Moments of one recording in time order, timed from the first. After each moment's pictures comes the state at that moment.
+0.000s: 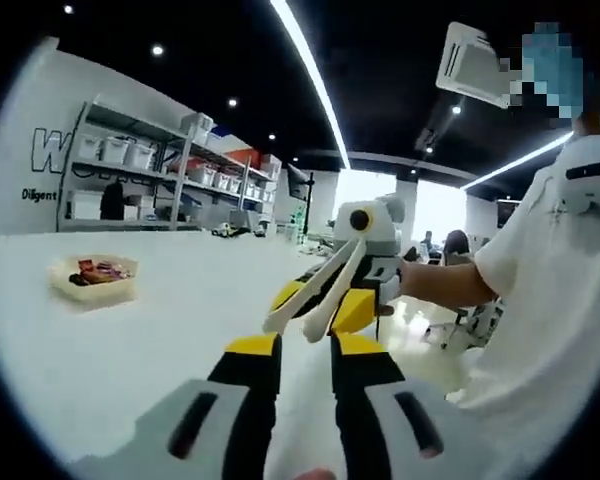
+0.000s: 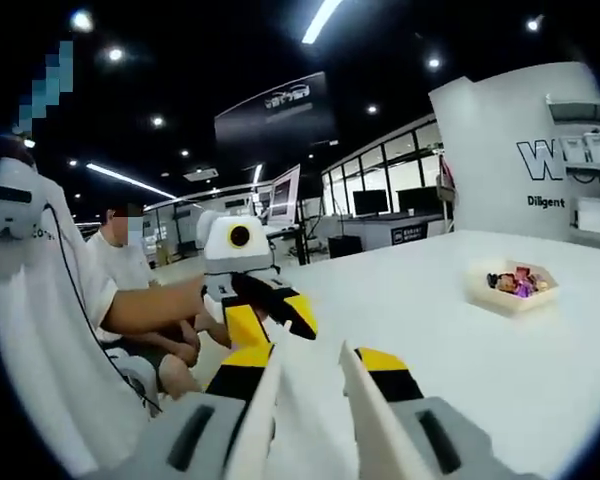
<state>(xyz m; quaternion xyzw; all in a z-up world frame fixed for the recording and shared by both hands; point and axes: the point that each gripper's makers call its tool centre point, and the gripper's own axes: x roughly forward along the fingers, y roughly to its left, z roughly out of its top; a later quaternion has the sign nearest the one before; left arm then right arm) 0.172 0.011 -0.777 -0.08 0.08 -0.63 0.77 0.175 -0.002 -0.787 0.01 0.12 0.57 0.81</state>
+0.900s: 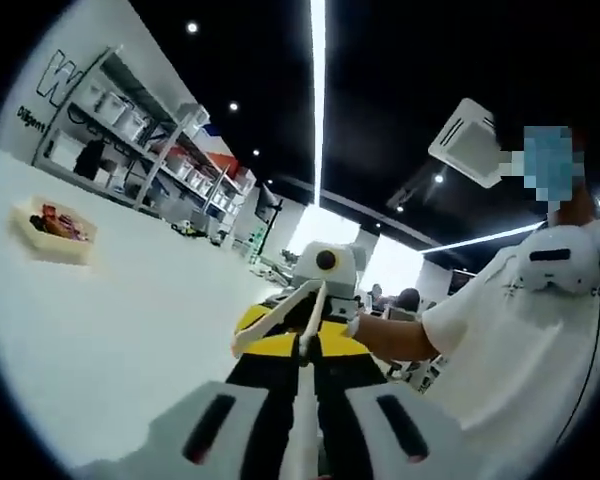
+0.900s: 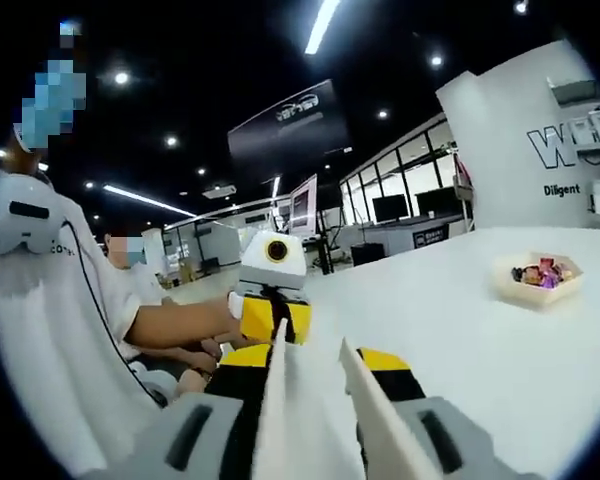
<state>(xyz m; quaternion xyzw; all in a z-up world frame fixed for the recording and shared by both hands) 0.164 0.008 -0.766 -0.20 0.11 -0.68 0.69 0.168 0.008 -0.785 0.05 0.12 0.60 0.79</state>
